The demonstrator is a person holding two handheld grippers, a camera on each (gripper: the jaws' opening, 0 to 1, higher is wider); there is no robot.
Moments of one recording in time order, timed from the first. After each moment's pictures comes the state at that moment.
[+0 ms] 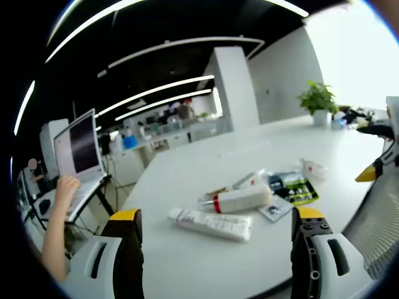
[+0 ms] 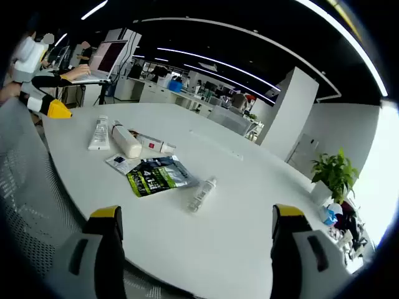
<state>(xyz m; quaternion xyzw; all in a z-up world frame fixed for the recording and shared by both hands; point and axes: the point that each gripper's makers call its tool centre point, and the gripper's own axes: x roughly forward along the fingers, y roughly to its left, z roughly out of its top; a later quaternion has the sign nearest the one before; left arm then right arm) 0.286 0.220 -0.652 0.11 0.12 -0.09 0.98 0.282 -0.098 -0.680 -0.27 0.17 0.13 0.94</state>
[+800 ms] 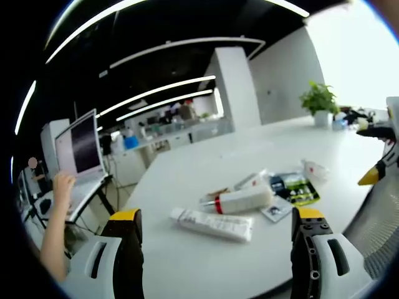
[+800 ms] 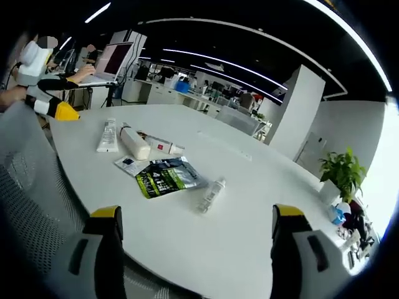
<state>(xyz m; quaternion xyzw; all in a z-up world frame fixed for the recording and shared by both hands) 0.287 0.226 -0.651 0.11 0.12 -0.09 0.98 0.277 -0.086 -0.680 -0.23 0.17 0.16 0.94</state>
